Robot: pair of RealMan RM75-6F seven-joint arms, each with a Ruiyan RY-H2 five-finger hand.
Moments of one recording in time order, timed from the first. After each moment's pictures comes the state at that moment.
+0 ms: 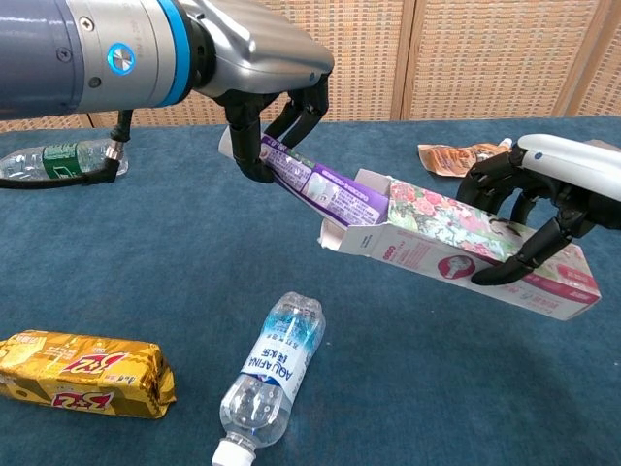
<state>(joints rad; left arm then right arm) -1.37 -1.39 -0.09 -2.07 0.46 1.32 1.17 0.47 -1.45 0.16 -1.88 -1.14 1.18 -0.26</state>
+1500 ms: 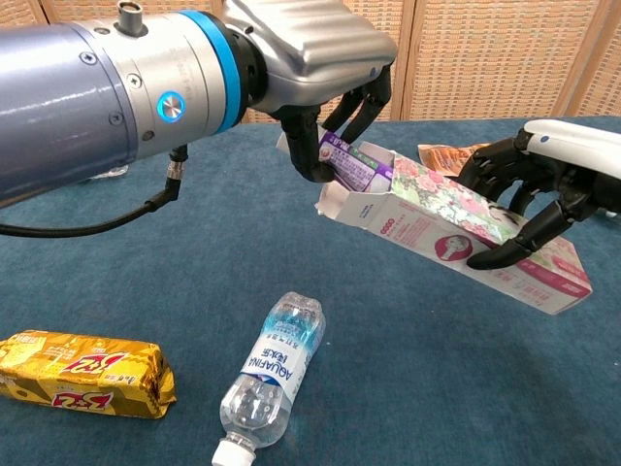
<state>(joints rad) -1.30 -1.56 -0.09 -1.97 0.74 1.39 1.17 0.47 -1.44 0.19 -1.91 -1.11 1.17 -0.19</state>
